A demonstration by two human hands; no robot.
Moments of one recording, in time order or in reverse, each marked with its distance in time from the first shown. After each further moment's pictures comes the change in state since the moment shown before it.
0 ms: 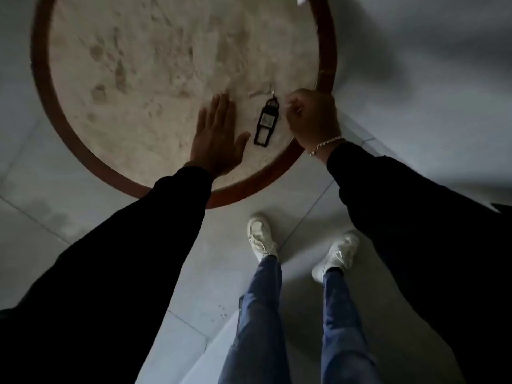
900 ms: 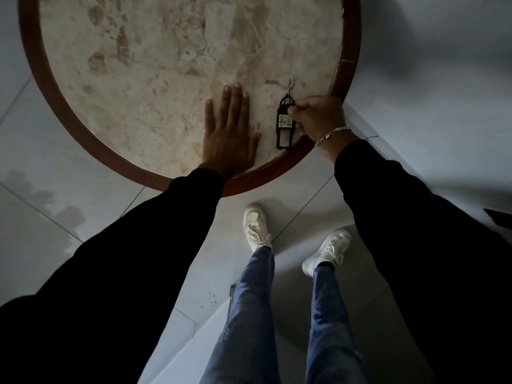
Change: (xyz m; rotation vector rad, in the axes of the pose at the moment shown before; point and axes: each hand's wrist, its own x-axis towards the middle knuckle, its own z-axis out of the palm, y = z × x) left_hand -0.014 0.003 0.023 0.109 0.071 -0.029; right_hand 0.003 -0.004 0.025 0.428 -0.161 0.565
